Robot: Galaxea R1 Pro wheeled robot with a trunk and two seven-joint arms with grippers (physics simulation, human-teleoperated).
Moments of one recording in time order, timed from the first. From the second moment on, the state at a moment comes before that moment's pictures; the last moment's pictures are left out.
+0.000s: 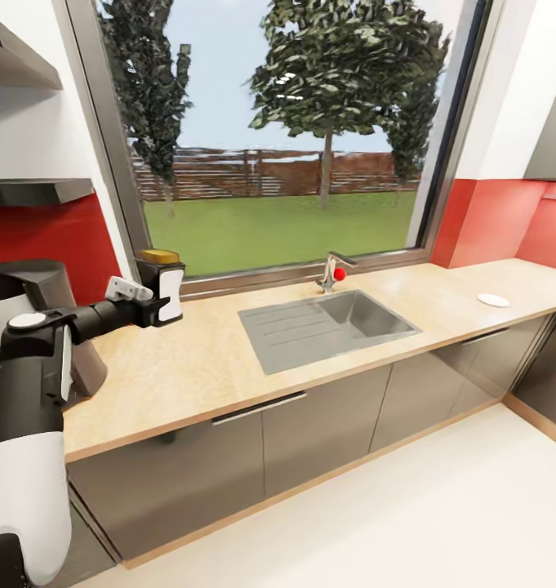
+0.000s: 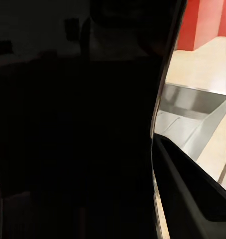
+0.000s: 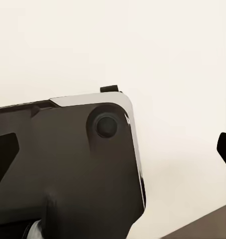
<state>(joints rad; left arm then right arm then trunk) -0.87 0.14 0.31 -1.40 -0.30 0.57 -1.00 -0.02 -0.02 -0.05 -0.28 -0.12 -0.07 -0.02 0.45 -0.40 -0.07</state>
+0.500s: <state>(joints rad) -0.48 -0.07 0.31 -1.37 -0.30 0.14 -0.36 -0.02 -0.02 -0.05 -0.27 -0.12 -0.07 -0.02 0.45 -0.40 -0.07</state>
